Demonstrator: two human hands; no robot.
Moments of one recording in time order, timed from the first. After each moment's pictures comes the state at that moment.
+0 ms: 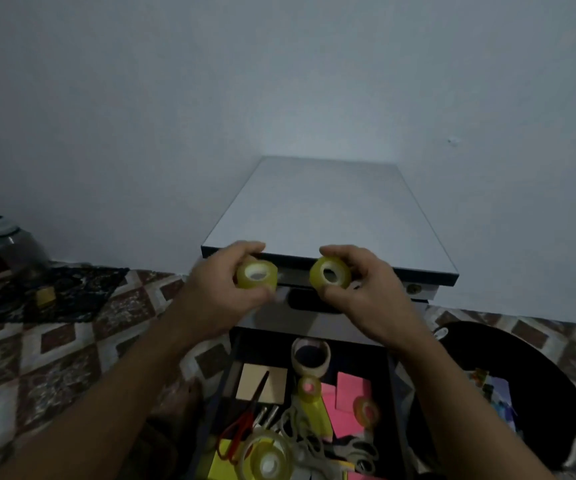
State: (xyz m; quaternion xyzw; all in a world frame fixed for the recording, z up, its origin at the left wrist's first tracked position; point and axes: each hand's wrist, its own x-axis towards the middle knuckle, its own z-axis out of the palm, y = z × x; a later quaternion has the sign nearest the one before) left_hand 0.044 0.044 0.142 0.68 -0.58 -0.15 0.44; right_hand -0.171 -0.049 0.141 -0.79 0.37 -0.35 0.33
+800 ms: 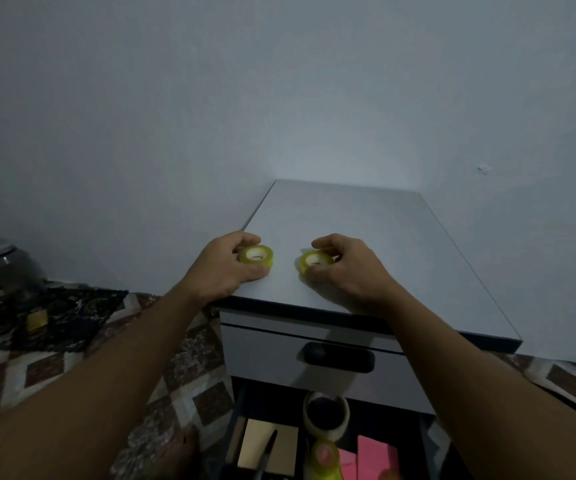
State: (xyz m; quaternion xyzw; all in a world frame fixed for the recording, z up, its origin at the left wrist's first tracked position) left_hand 0.143 -0.090 0.136 0.69 -0.55 -0.18 0.44; right_hand -0.080 -0.172 0.157 -0.81 0.41 -0.29 0.32
